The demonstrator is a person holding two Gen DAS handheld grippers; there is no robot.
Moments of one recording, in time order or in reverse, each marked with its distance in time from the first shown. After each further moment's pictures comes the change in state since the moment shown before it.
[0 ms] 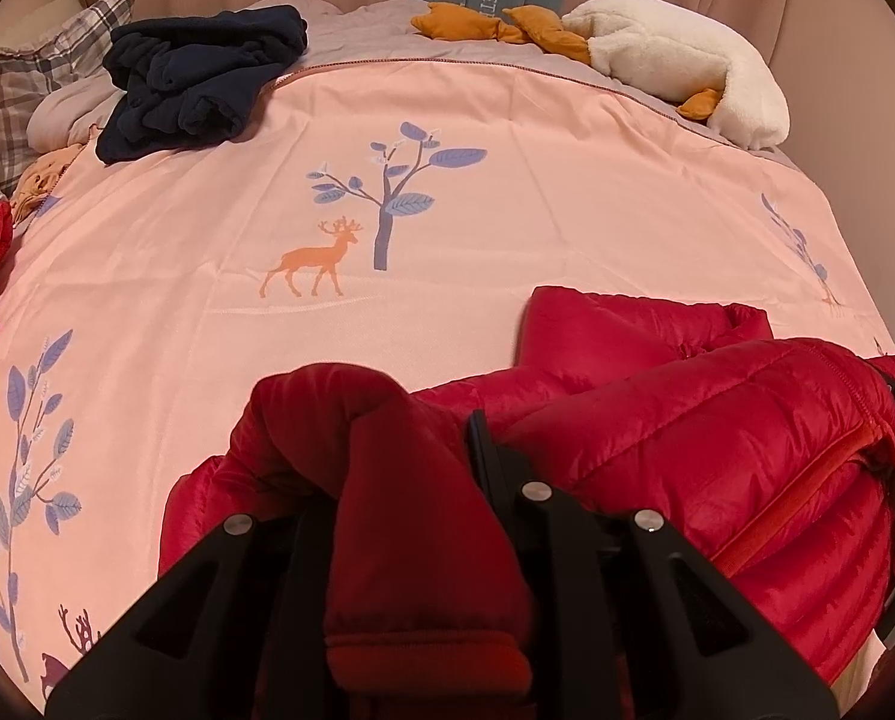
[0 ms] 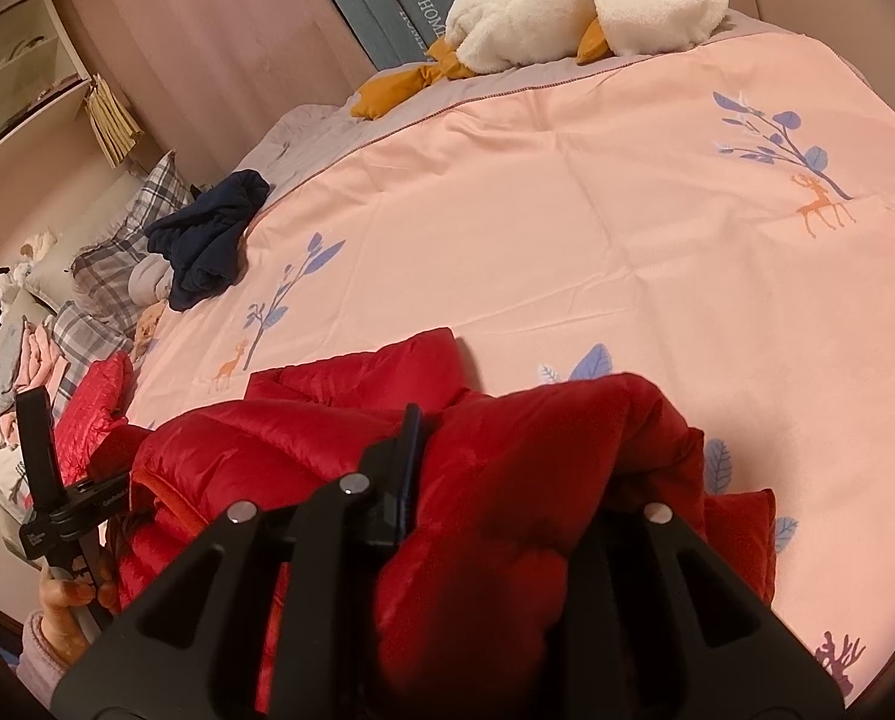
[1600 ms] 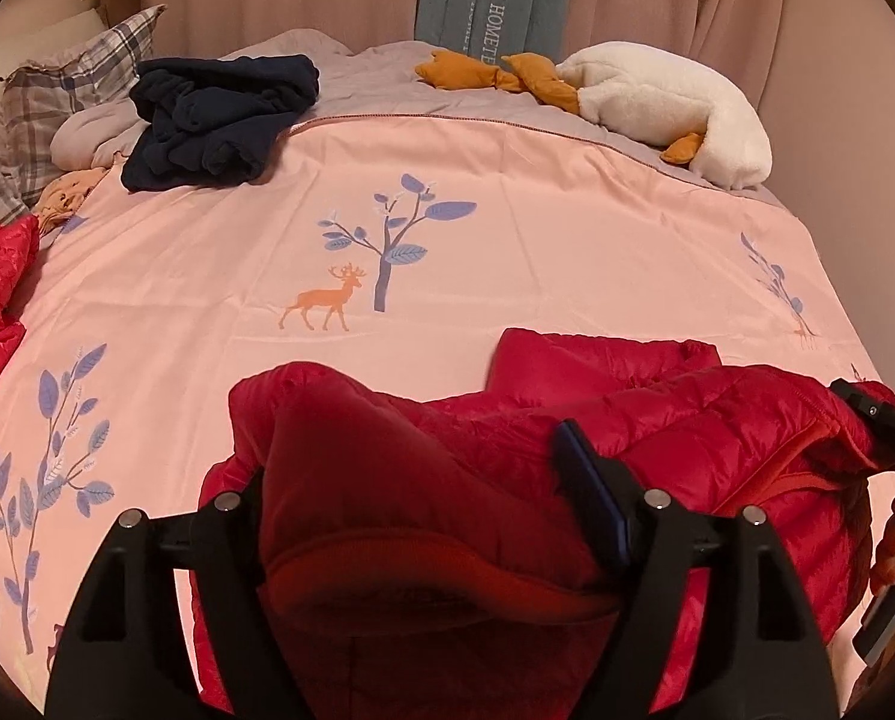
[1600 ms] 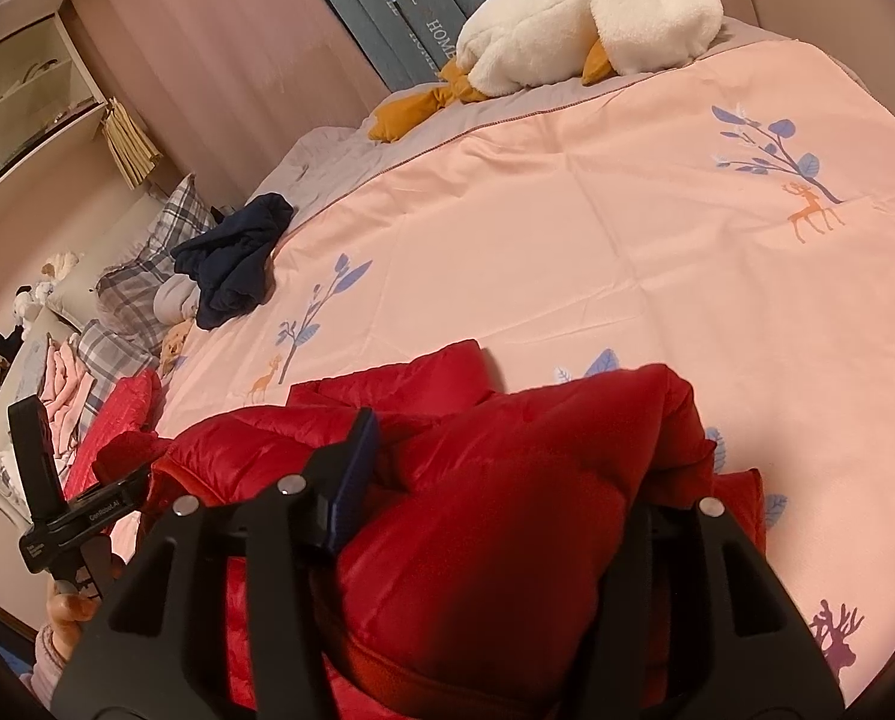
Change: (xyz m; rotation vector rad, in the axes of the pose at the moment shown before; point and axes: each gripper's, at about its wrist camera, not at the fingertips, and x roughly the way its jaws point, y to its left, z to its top) left arm -0.050 -0.010 -0.003 -0.025 -0.090 -0.002; right arm -0.028 0.007 0.004 0.026 -0.034 0.047
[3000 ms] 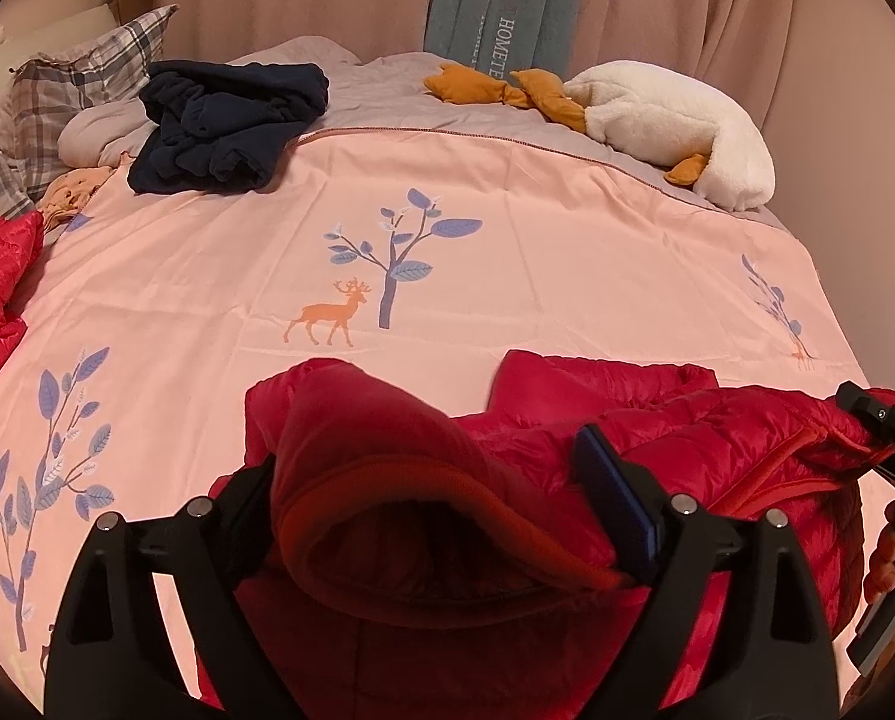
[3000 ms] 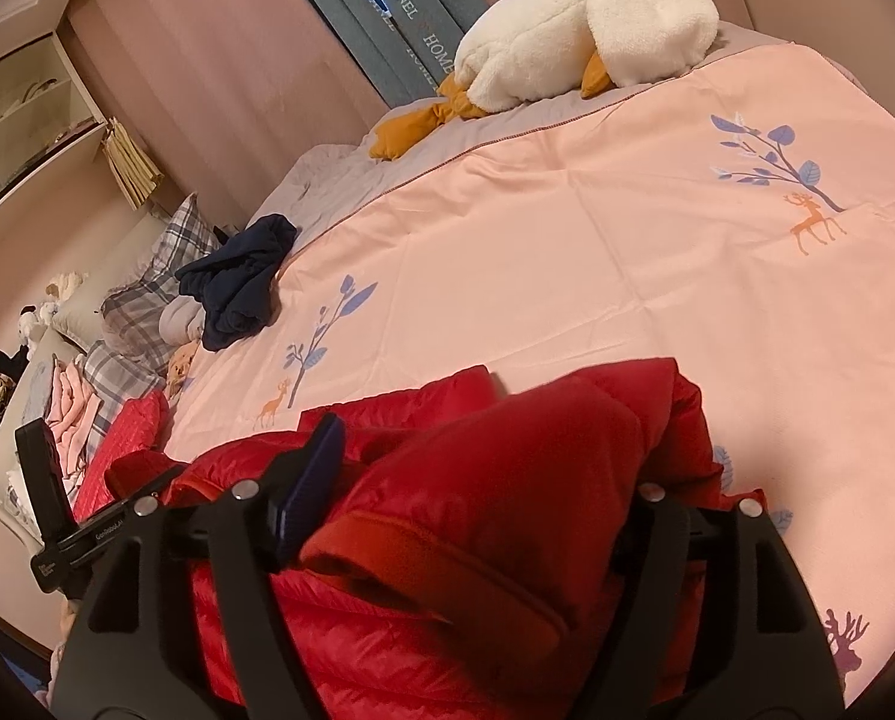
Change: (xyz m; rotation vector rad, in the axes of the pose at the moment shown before) left arm -0.002 0.004 0.007 -0.034 -0.031 -0.004; right arm 0.000 0.003 0.013 0.028 -0.033 0.012
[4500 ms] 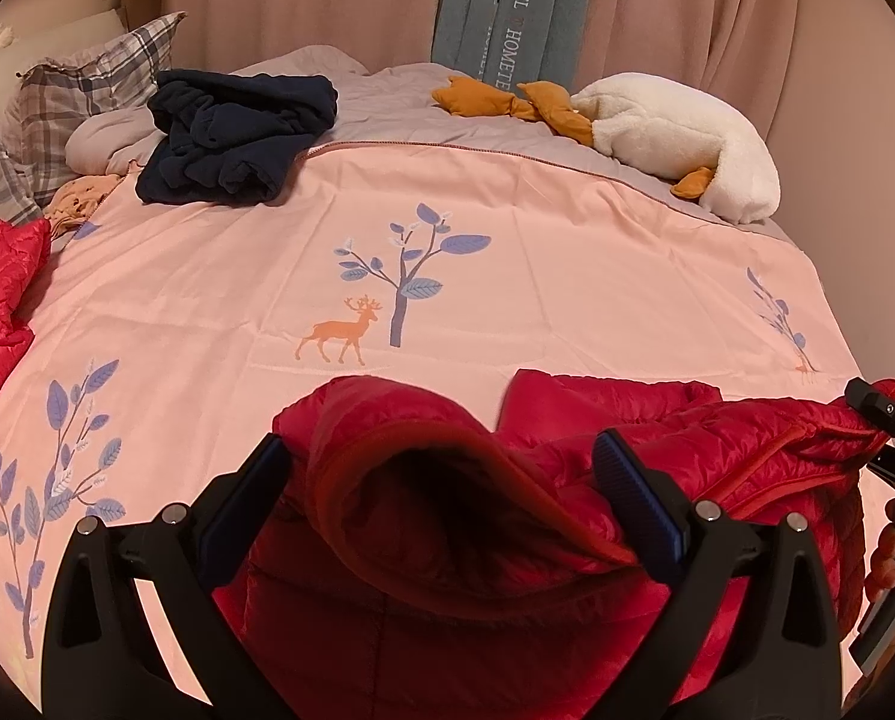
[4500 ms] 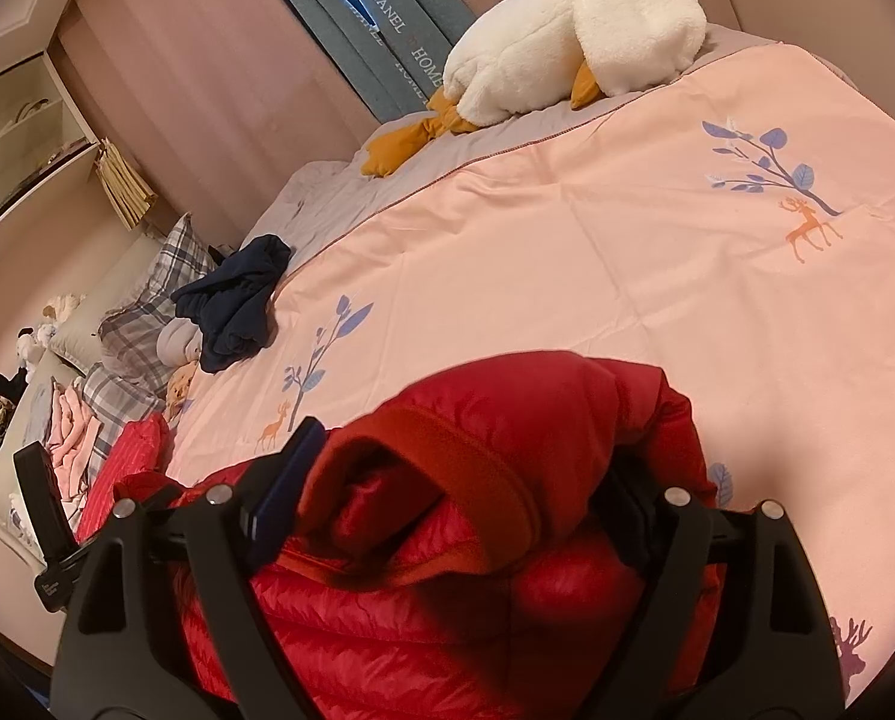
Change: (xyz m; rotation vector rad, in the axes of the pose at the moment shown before) left arm -0.003 0.006 0.006 -0.011 -0.027 0.009; right arm -0.001 -0.002 0.007 0.036 -0.032 -0.006
